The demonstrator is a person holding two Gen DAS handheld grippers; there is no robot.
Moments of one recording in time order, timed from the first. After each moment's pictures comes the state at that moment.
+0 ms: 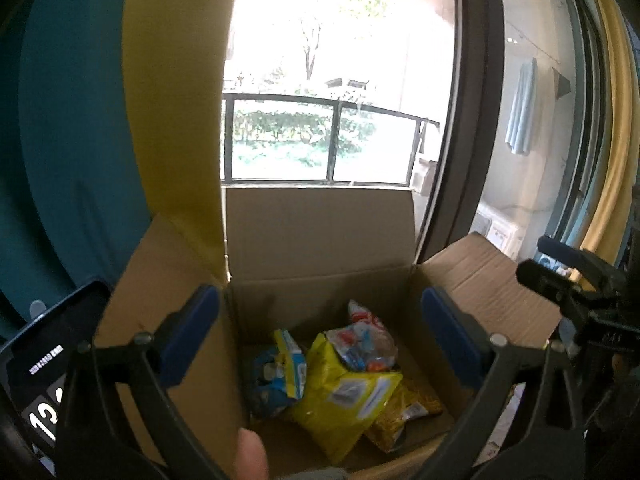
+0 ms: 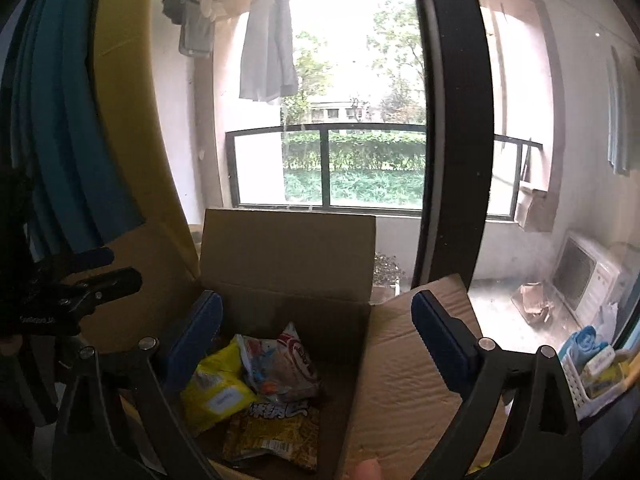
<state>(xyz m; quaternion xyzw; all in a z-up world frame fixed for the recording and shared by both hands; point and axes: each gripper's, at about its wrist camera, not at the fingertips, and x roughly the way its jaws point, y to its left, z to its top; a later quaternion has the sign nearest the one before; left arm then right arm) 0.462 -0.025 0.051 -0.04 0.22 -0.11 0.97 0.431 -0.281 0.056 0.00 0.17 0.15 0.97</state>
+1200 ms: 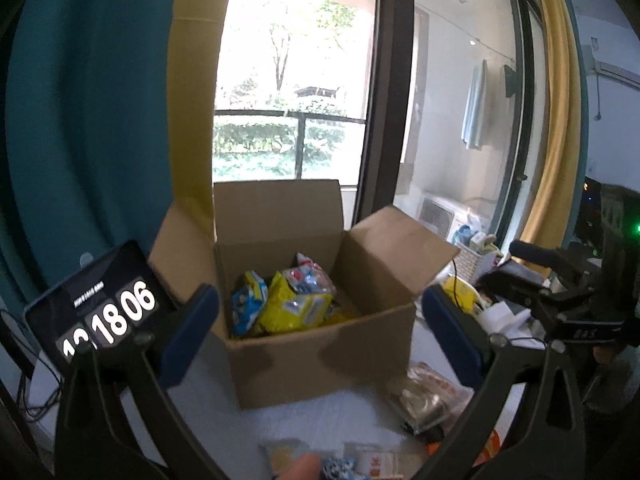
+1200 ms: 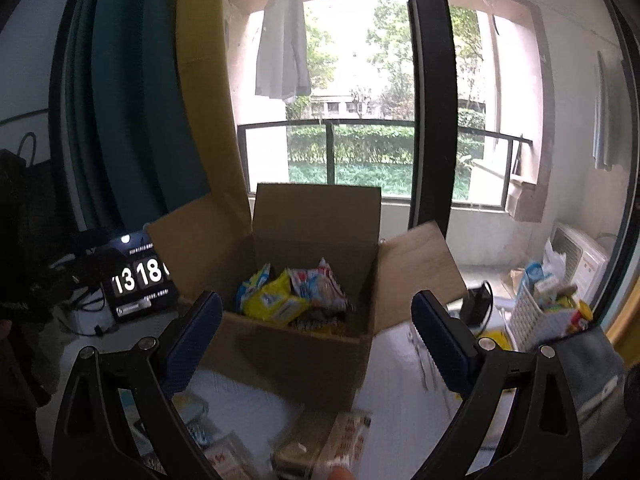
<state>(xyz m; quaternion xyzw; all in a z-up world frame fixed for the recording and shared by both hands) 0.284 -0.027 0.070 -0.03 0.20 -0.16 0.97 0.272 -0.277 0.055 0.00 0.19 0.15 0.97</state>
